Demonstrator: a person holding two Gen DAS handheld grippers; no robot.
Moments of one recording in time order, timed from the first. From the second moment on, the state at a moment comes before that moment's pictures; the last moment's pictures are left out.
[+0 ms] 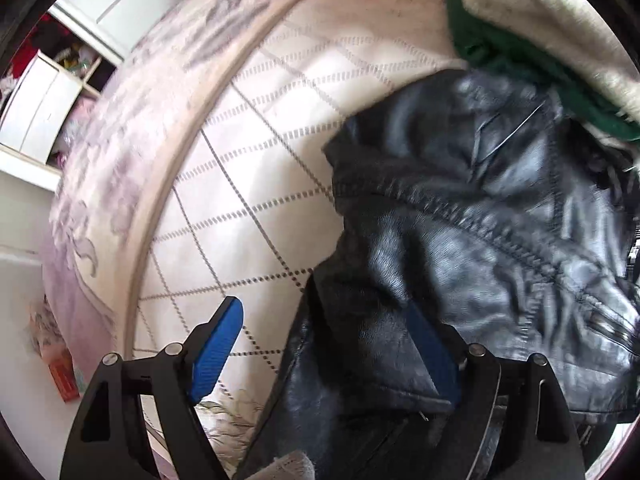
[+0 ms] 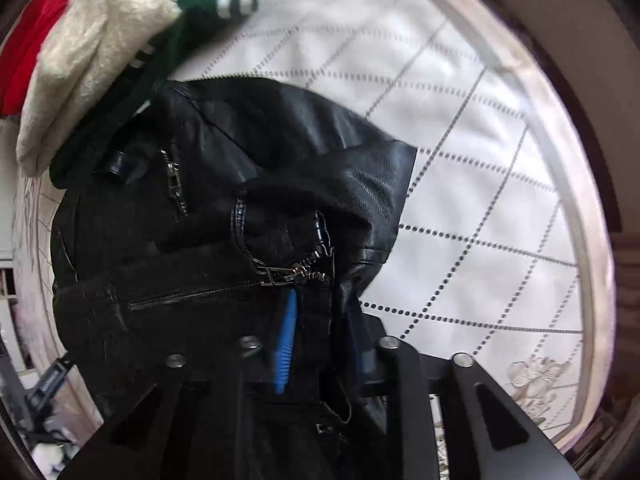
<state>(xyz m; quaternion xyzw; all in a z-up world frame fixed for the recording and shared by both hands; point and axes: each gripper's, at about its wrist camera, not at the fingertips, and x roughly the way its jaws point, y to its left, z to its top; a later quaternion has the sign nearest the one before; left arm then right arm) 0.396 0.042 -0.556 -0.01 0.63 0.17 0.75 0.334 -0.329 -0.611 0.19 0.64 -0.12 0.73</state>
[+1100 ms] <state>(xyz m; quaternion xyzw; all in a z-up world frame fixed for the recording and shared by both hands) 0.404 0.026 -0.532 0.02 0.61 0.16 0.77 0.302 -0.364 -0.562 0.23 0.60 -0.11 0.75</state>
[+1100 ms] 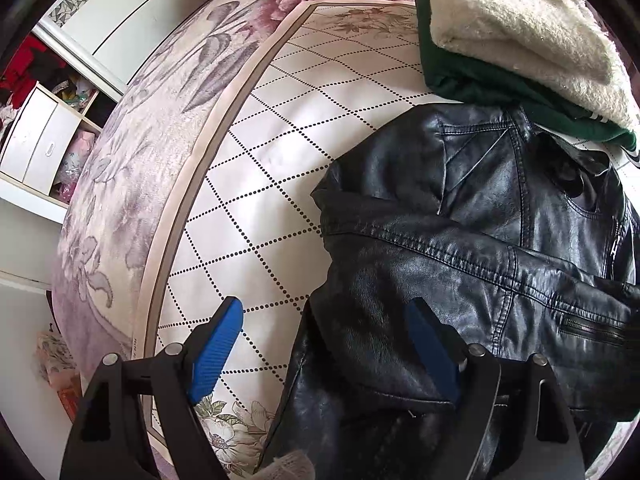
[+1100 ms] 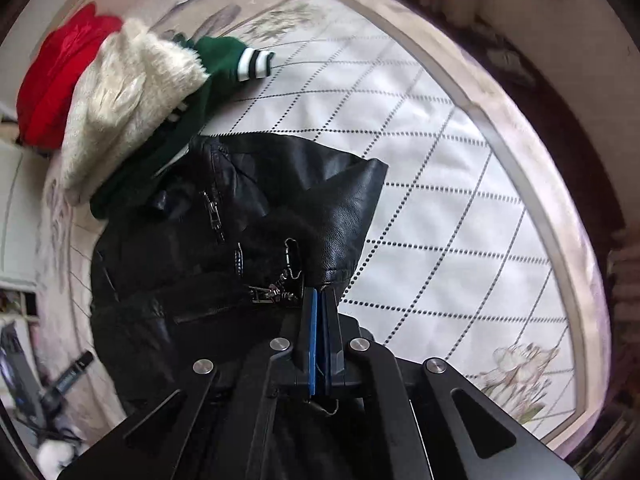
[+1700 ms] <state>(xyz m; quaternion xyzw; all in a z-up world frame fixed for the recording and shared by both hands) 0.407 0.001 -0.552 0.05 0.62 0.16 0.77 0.351 -0.353 -0.622 0.20 0.66 -0.07 0.72</state>
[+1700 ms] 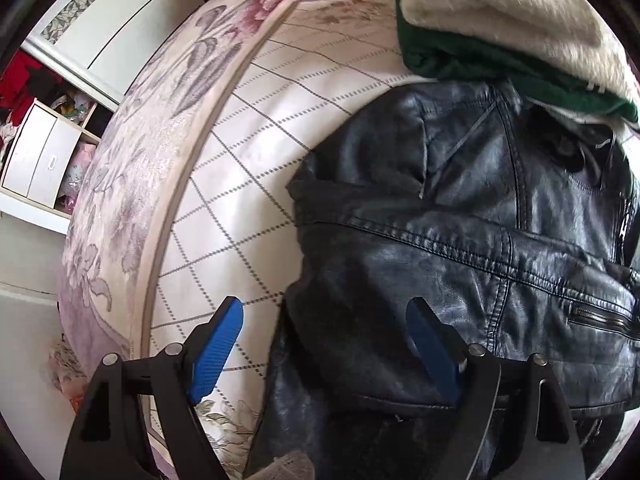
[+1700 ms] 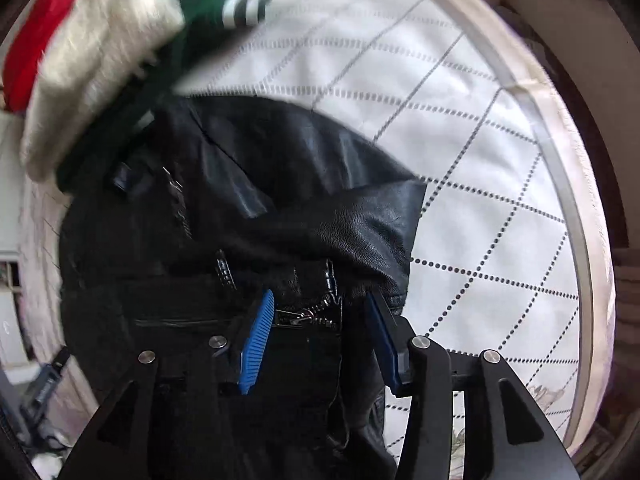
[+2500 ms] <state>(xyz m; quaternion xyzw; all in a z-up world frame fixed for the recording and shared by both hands) 0.416 0.003 -0.551 0.03 0.62 0.17 0.77 0.334 -0.376 -0.563 0.16 0.59 -0.13 0.78</state>
